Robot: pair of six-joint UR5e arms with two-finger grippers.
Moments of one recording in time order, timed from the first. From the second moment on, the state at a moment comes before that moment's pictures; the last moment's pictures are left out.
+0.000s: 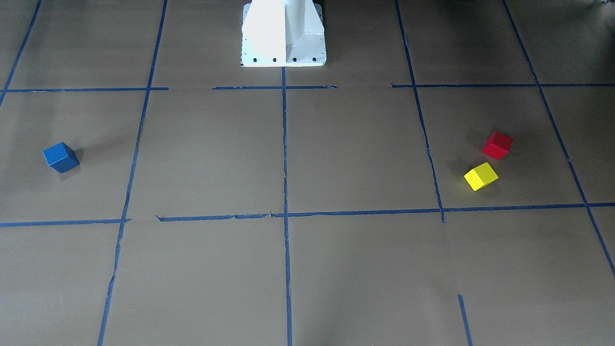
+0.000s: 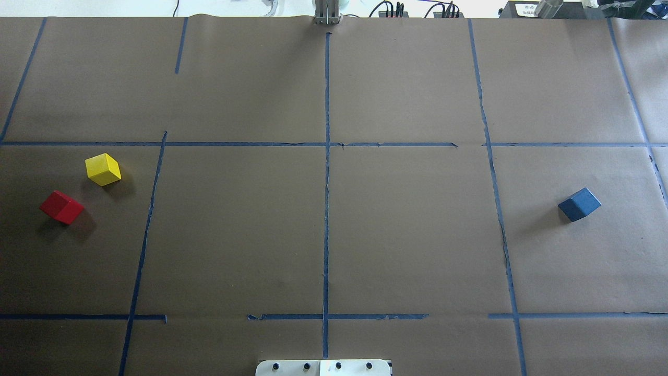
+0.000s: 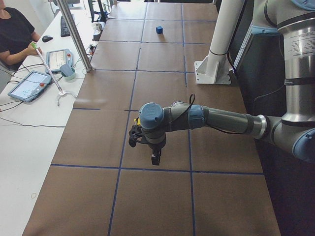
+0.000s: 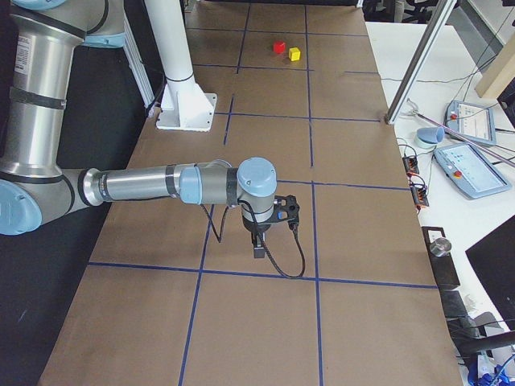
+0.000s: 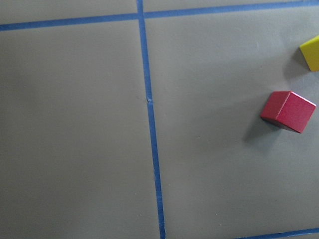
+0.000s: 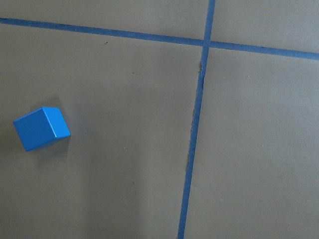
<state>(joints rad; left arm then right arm) -1.62 -1.39 -1.90 -1.29 -2.41 0.22 1.55 -1.81 1.94 -1.67 2.37 -0.08</state>
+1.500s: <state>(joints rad) -1.62 -1.39 -1.90 -1.30 -2.41 0.18 1.35 -1.81 1.93 -1.44 2.38 -0.08</state>
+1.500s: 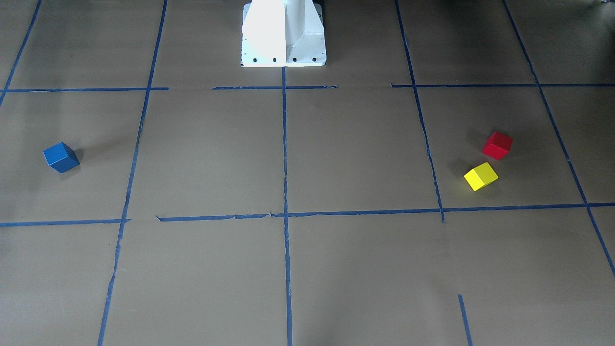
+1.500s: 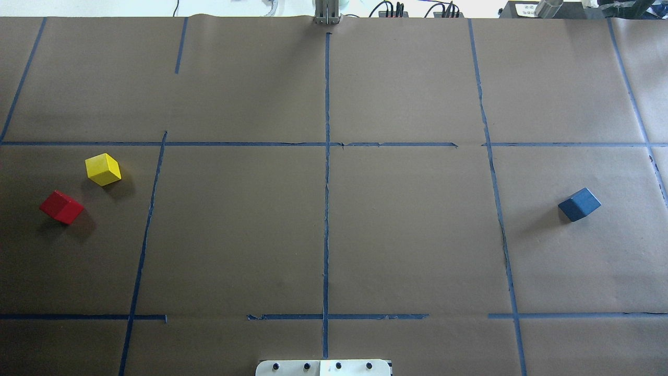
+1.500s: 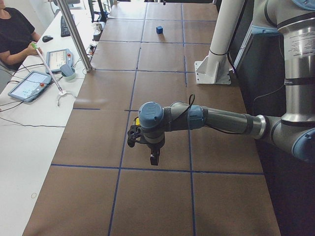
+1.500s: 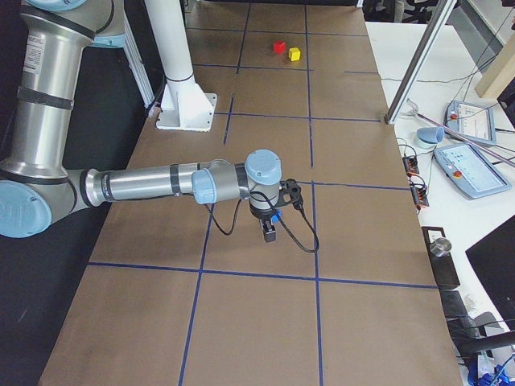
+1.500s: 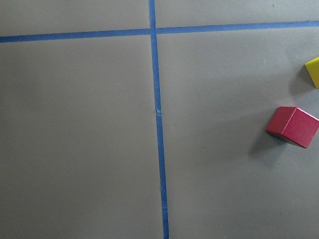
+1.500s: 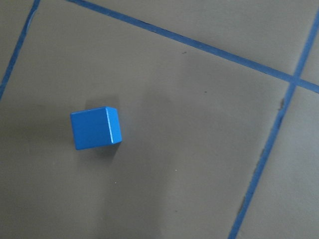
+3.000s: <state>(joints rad) -1.62 -1.40 -1.91 -1.31 -2.41 0.18 0.93 -1.58 1.69 -1.28 2.17 0.17</state>
